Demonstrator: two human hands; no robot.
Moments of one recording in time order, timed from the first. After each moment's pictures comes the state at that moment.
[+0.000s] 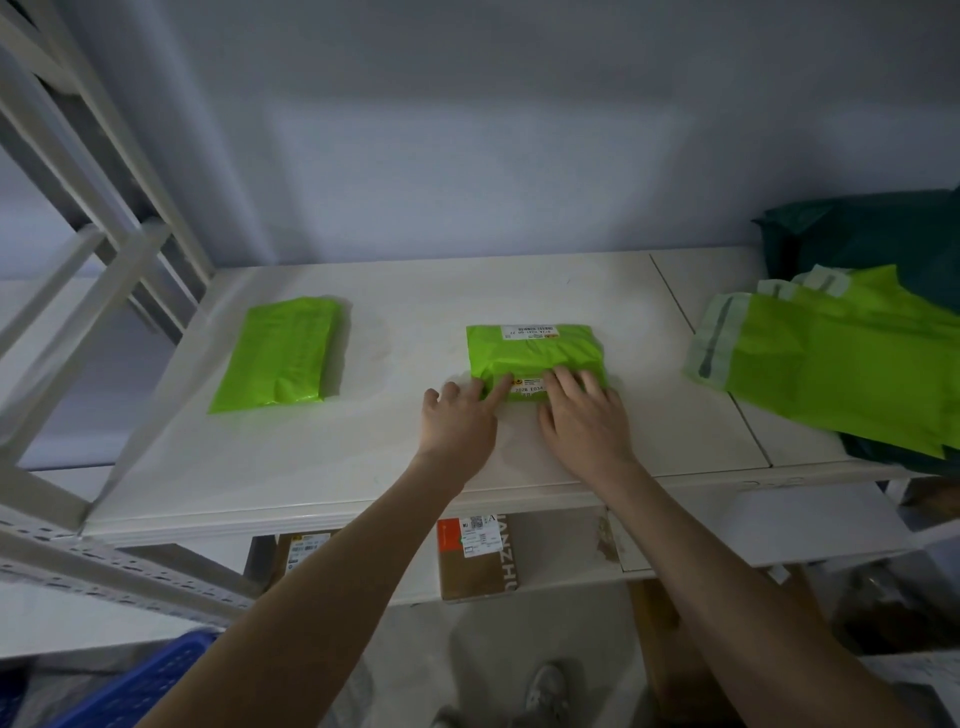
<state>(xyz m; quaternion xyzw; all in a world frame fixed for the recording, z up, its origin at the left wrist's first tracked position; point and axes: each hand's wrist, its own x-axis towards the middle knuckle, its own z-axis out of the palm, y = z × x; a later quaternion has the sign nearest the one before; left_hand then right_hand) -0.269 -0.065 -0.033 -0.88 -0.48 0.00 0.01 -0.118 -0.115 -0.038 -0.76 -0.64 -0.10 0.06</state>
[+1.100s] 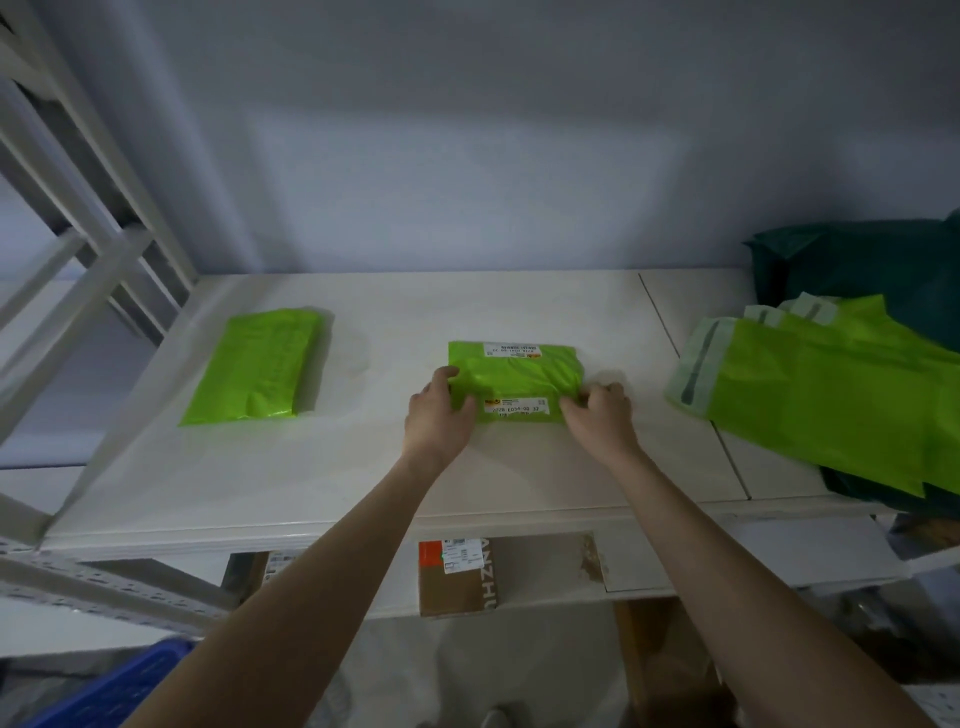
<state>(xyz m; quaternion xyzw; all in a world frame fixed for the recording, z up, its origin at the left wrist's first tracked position) -0.251 -0.045 -0.018 -0.68 -0.59 -0.22 -0.38 -0.071 -0.093 -0.020 -0.83 -0.44 0.22 0.25</state>
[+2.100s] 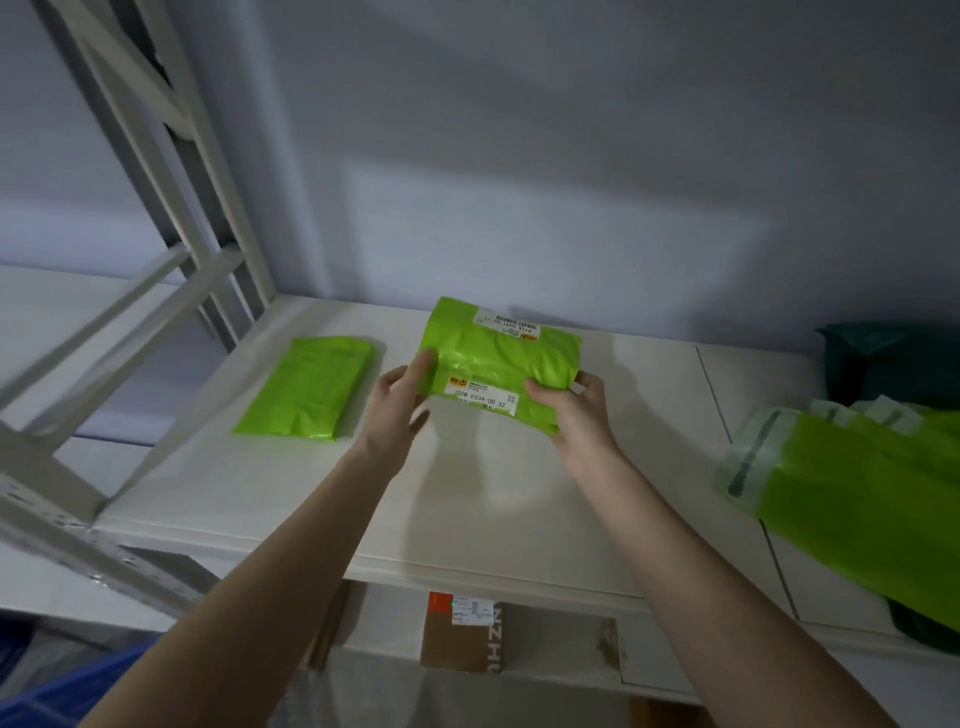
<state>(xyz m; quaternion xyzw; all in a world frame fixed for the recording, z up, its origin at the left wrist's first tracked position) -0.302 -0.001 0.018 -0.30 -0.52 -0.50 -0.62 -0.128 -0.023 0.027 -0.56 -0.23 0.52 0.60</state>
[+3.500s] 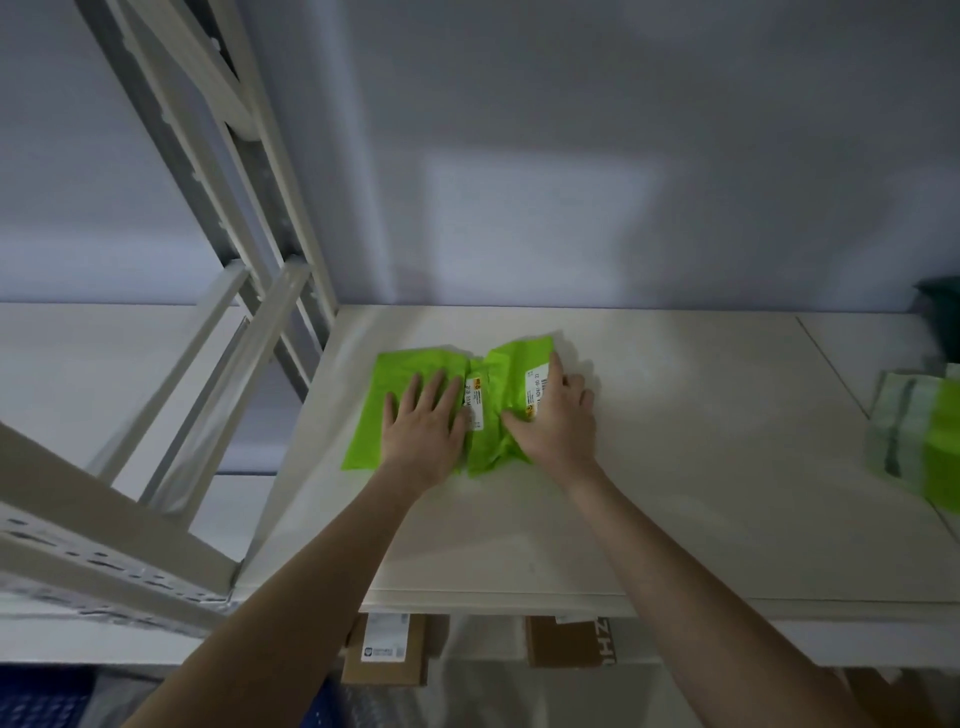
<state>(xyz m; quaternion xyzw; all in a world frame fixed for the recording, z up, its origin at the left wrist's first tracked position) -0.437 0.057 -0.029 -0.79 -0.60 -0.04 -0.12 -0.285 0.025 -0.022 -0.79 -0.53 0.15 0.25</state>
